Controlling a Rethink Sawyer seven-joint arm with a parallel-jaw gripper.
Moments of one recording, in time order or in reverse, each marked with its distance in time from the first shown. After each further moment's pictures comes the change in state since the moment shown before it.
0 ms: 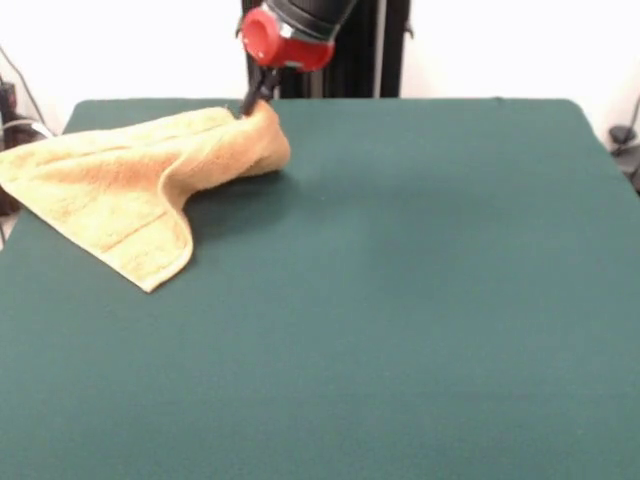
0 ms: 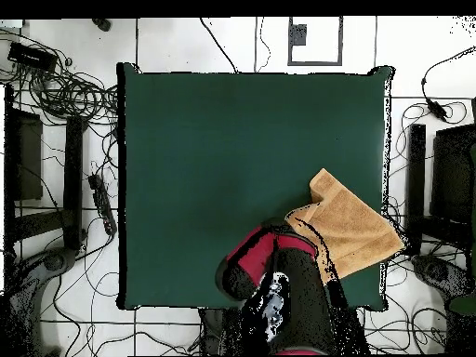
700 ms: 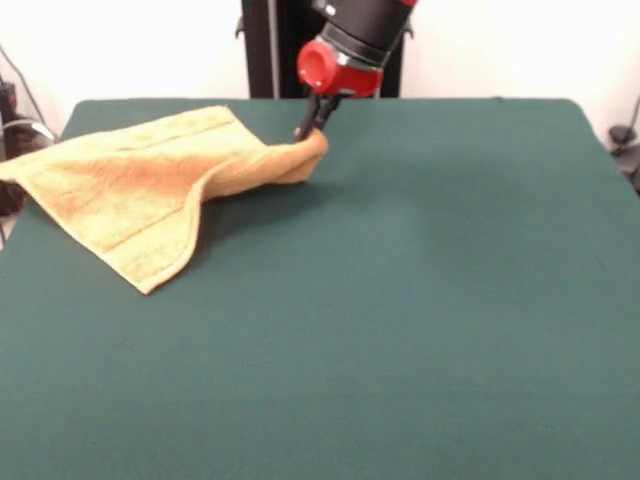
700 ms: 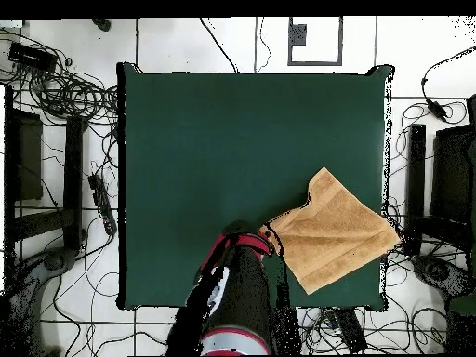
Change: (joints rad) arm 0.194 0.126 -0.109 -0.037 0.002 -0.181 0.171
